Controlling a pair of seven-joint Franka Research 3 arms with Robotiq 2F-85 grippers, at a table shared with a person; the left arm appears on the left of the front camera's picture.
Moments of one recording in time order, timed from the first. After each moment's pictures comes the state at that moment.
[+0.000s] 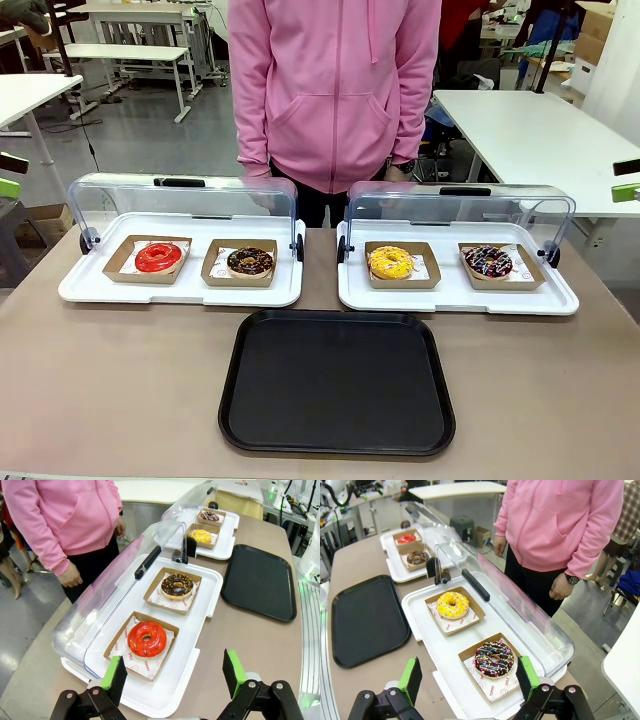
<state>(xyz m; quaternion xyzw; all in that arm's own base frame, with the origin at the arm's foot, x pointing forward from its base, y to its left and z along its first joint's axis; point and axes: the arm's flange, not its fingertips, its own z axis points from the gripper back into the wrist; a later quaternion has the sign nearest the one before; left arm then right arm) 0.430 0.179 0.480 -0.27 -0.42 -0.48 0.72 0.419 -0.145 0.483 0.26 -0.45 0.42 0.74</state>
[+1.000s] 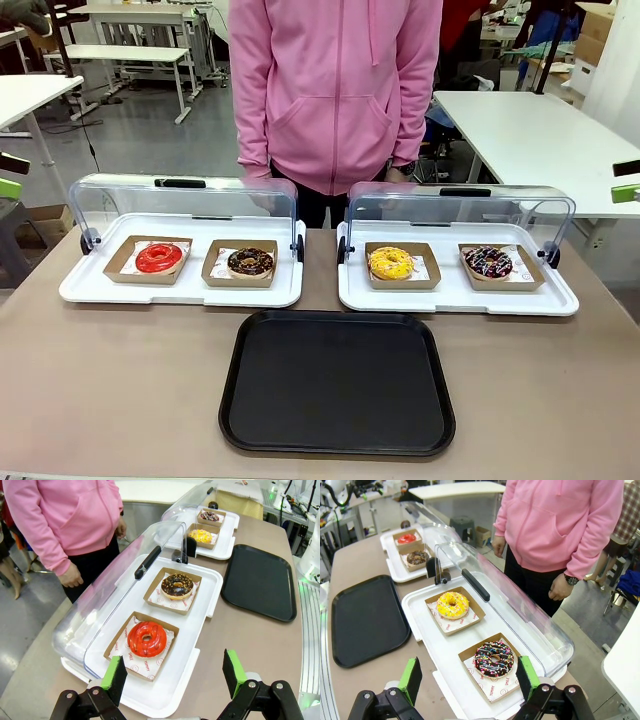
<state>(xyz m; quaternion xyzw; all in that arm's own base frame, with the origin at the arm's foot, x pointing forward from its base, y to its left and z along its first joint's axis) 0.430 0.179 0.480 -0.27 -0.42 -0.48 0.72 0.419 -0.145 0.483 0.26 -0.45 0.42 0.74</state>
